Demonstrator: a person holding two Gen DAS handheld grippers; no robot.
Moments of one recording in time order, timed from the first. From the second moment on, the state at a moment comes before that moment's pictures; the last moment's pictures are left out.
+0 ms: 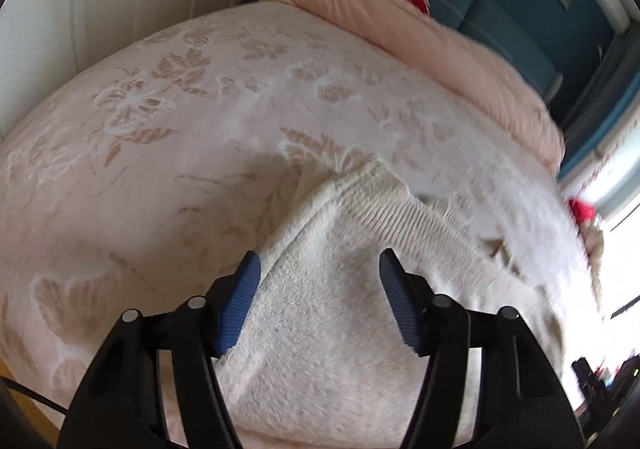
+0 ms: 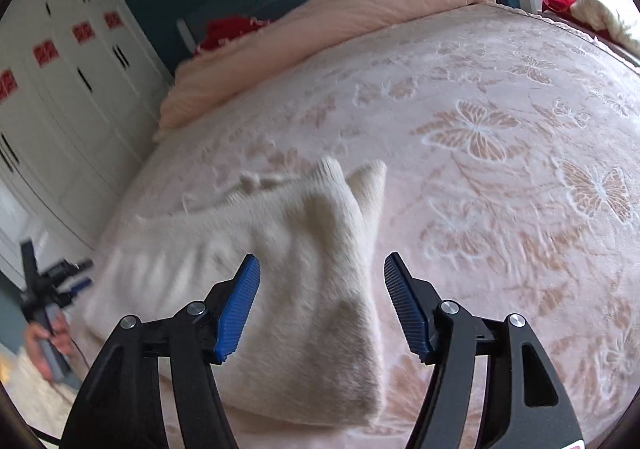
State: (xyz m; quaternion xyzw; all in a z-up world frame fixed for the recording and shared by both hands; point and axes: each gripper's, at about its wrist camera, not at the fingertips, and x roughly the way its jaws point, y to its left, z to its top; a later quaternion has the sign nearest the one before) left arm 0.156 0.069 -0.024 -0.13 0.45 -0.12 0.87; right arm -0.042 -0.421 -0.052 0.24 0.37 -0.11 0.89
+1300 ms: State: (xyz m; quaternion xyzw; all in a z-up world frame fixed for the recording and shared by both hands) left arm 0.277 -0.003 -0.046 -0.10 0.50 -0.13 0.85; right arm 0.099 -0.446 -0.063 0.22 0.41 -0.11 0.88
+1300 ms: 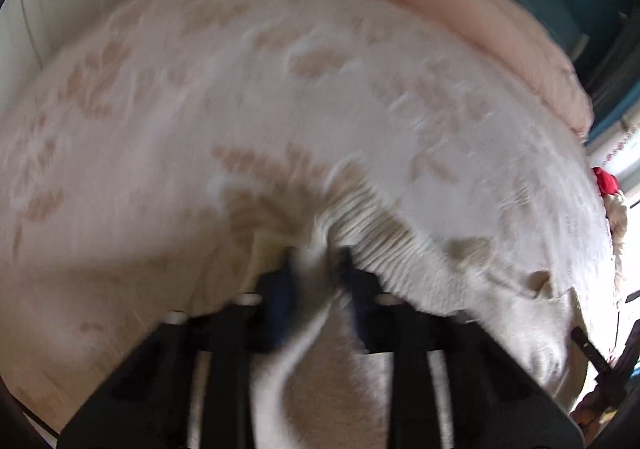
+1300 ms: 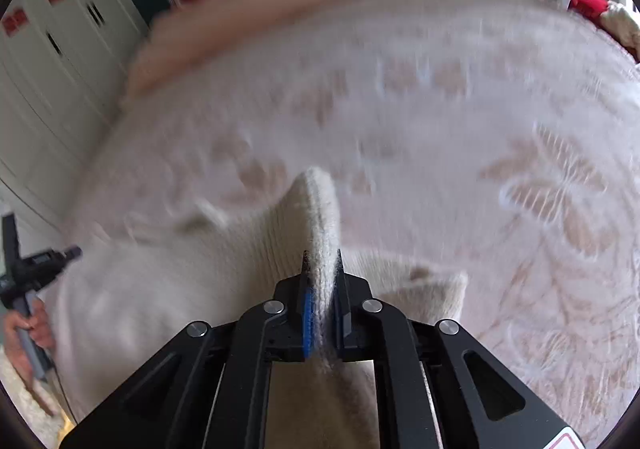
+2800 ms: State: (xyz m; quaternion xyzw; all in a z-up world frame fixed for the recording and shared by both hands) left arm 0.039 0.118 -0.061 -0.33 0.54 -0.07 0.77; right arm -0.138 -0.409 -0.070 0.38 0.37 -0.10 0.84
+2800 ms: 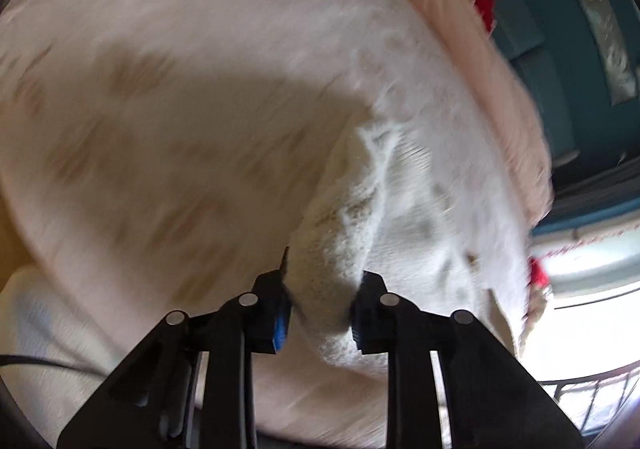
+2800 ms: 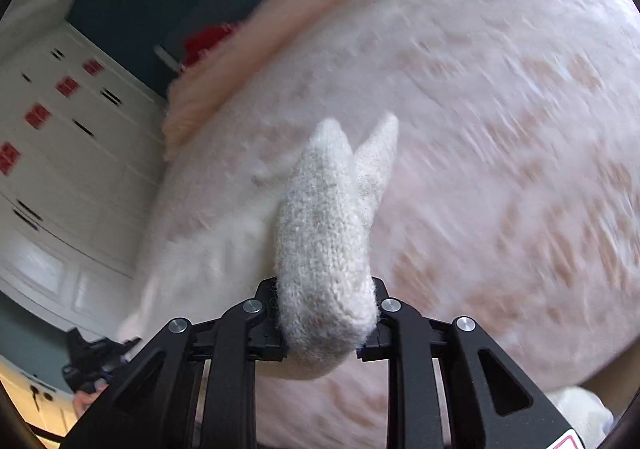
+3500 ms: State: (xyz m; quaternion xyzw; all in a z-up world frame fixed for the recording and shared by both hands) left arm 0.098 0.021 -0.029 -0.13 0.47 -0.10 0.87; right arm -0.001 -0.421 -0.054 0.22 0.43 -0.14 0.86
